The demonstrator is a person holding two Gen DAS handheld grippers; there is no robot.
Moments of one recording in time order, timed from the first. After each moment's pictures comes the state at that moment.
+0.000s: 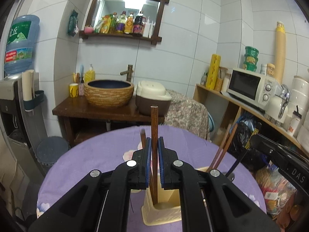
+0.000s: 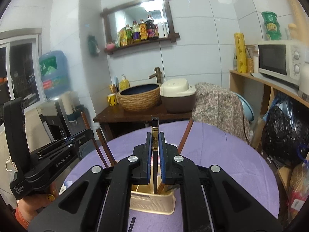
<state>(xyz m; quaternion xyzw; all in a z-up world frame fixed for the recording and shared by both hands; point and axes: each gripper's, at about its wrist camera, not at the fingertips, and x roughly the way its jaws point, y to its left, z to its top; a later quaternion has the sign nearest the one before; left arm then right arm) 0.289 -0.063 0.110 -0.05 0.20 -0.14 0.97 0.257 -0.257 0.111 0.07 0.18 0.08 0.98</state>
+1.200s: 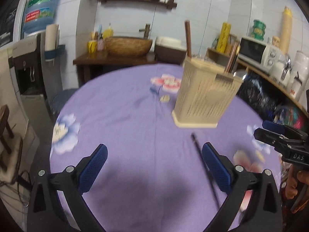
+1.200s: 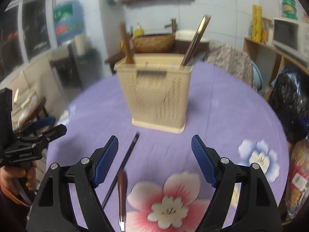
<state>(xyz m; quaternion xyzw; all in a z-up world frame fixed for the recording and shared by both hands) 0.166 0.012 -0.019 -0.04 0.32 -0.11 0.94 0.167 -0.225 -0.030 -0.02 0.34 0.13 0.93</state>
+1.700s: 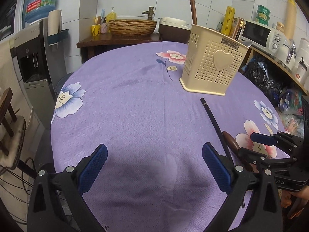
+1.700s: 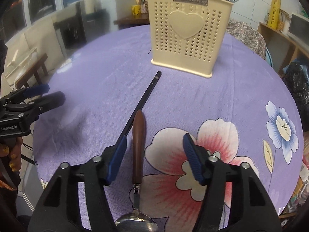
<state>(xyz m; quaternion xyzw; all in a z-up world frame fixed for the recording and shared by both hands) 0.146 0.018 -0.054 -0.03 0.37 -0.09 0.92 0.146 -0.186 -0.102 -0.07 0.42 0.14 0.89</state>
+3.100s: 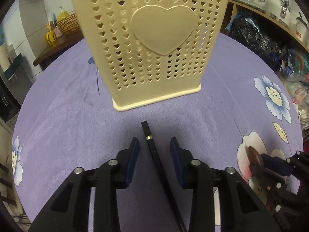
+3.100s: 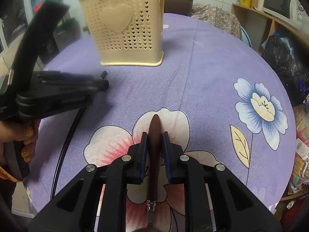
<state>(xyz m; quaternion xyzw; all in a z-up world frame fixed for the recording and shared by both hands) 0.255 -0.129 -0.072 0.10 0.45 -0.15 0.87 0.168 -0.256 -0.105 -0.01 0.43 0.06 0.90</state>
